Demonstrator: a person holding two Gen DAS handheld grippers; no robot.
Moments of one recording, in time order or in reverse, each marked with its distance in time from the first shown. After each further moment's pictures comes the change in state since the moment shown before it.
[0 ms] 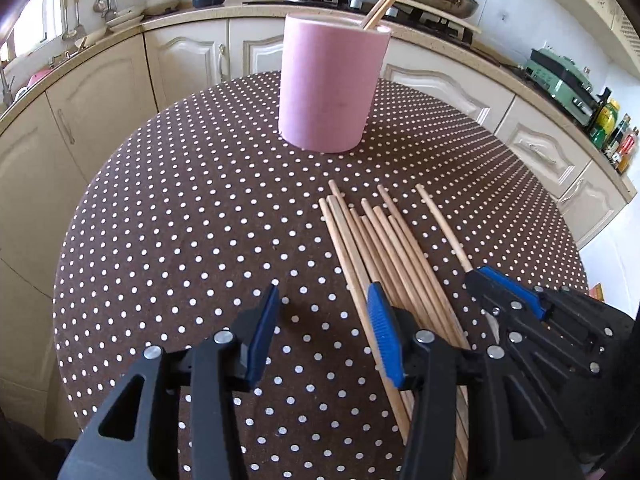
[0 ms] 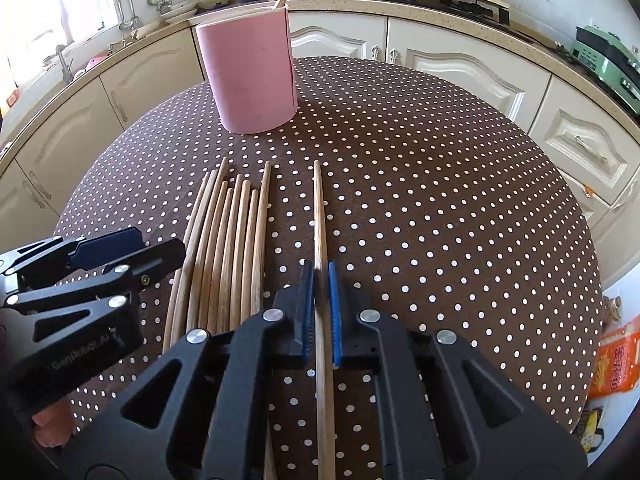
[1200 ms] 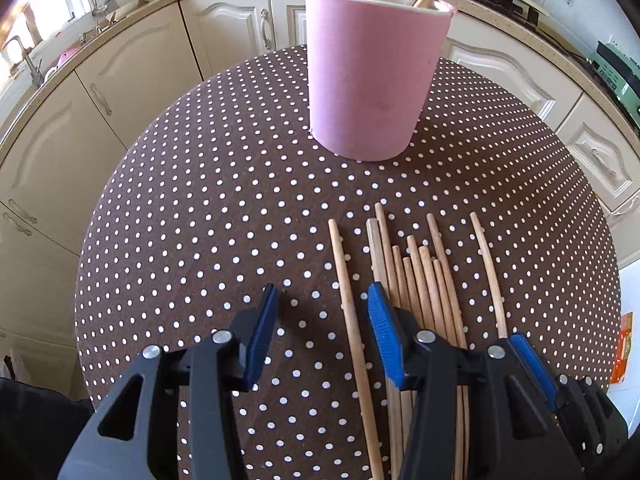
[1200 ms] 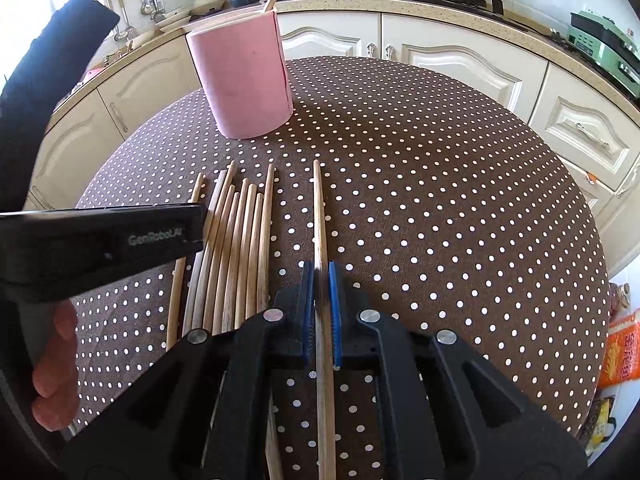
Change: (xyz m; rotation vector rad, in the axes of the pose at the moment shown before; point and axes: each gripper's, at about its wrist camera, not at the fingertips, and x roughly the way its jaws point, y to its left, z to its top) left arm 0.051 -0.017 0.070 -0.082 0.151 0.195; right arm 0.009 -0.013 0.006 0.048 0.009 0.031
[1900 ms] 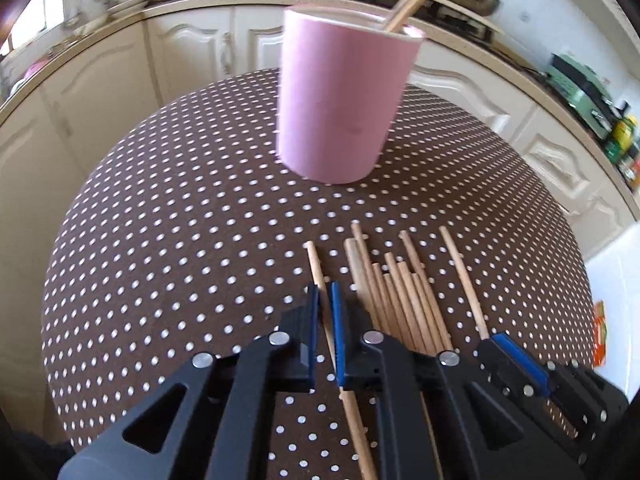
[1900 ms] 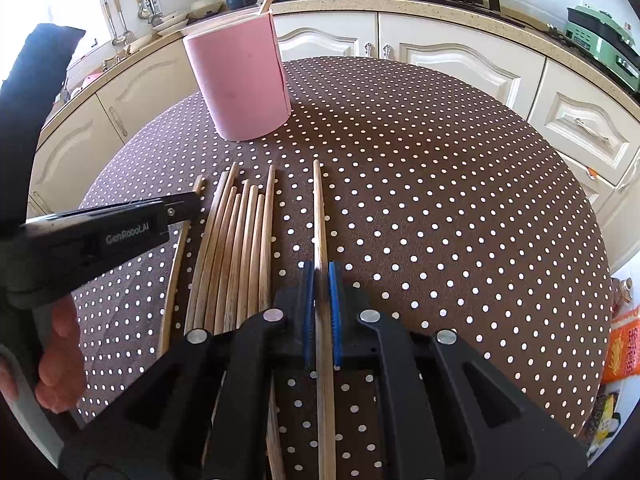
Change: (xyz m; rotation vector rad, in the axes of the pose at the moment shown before) left arm -0.004 0.032 -0.016 0.070 -0.127 -0.222; right arm -0.001 0.001 0.000 0.008 -0.001 0.001
